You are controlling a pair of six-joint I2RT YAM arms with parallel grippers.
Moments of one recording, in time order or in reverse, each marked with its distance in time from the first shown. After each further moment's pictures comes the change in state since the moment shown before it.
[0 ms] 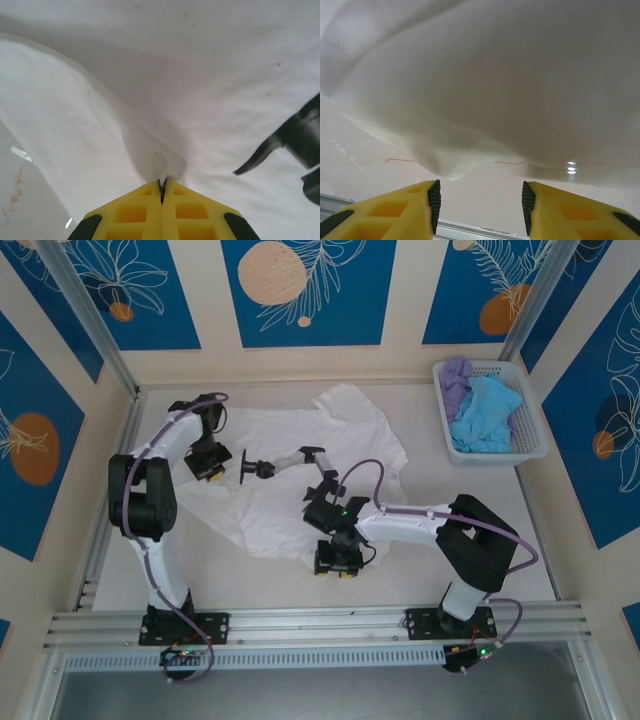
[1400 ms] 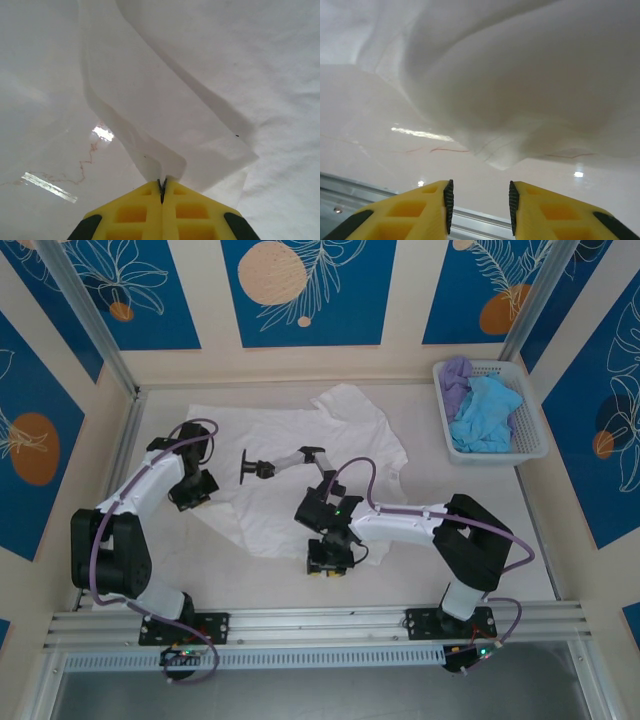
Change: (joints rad) left arm -0.008 -0.417 -0.426 0.100 -0.079 0.073; right arm 0.035 0.021 0.065 0.001 -0.018 0.019
